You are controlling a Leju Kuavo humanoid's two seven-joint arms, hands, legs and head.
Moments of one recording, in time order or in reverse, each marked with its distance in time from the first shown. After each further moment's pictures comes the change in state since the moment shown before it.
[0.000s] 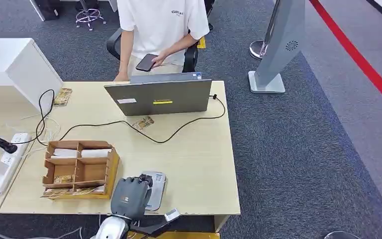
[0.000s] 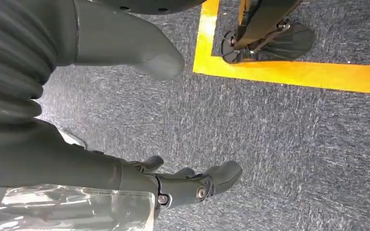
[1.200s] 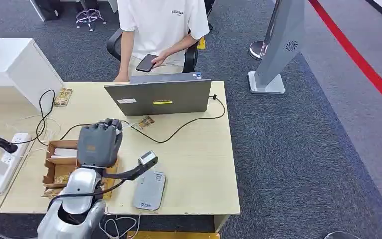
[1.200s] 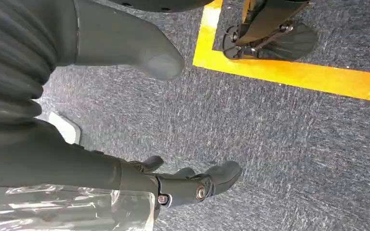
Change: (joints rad) left arm -0.306 0.071 0.085 -0.102 0.000 -0.011 0.048; right arm -0.001 0.000 -0.007 0.000 0.085 0.008 -0.020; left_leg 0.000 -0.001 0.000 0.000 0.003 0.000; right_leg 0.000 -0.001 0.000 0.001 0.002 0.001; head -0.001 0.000
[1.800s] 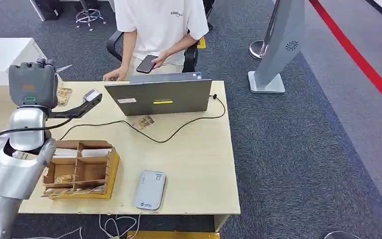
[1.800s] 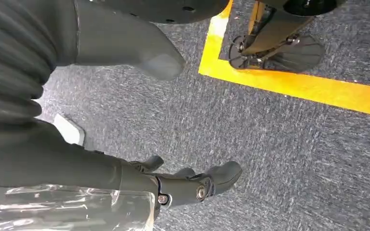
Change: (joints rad) left arm -0.468 0.228 0.000 0.370 0.000 0.065 0.137; right arm -0.006 -0.003 0.000 0.001 0.013 0.053 0.027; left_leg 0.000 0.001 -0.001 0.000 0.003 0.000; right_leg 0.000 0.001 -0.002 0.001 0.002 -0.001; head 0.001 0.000
